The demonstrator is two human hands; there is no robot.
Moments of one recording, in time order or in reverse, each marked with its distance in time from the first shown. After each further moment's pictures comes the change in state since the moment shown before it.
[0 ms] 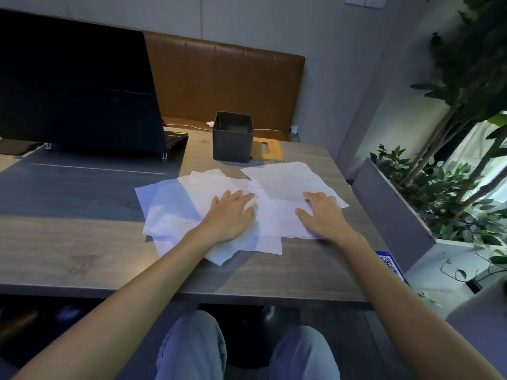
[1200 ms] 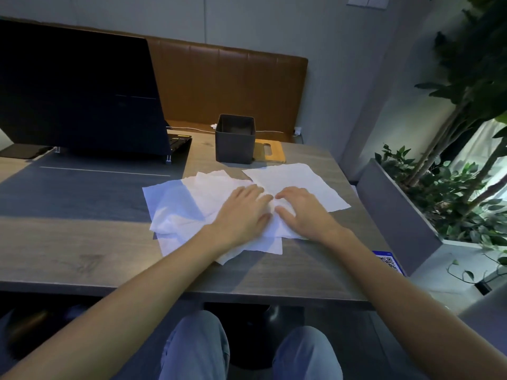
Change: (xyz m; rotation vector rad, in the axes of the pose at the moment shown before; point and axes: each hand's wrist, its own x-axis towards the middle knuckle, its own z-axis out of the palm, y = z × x) left_hand 0.006 0.017 0.008 0.372 0.276 0.327; right_hand 0.005 -0.031 0.006 0.018 0.086 -0.404
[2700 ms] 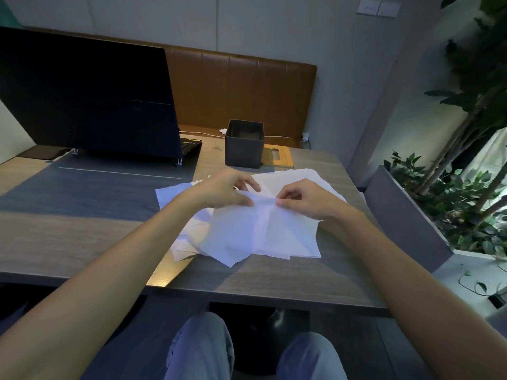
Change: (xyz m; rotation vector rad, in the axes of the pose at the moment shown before) left_hand 0.014 -0.059 -0.070 -0.608 -0.253 -0.226; right_hand 0.034 -0.020 -0.044 0.283 -0.233 0.020
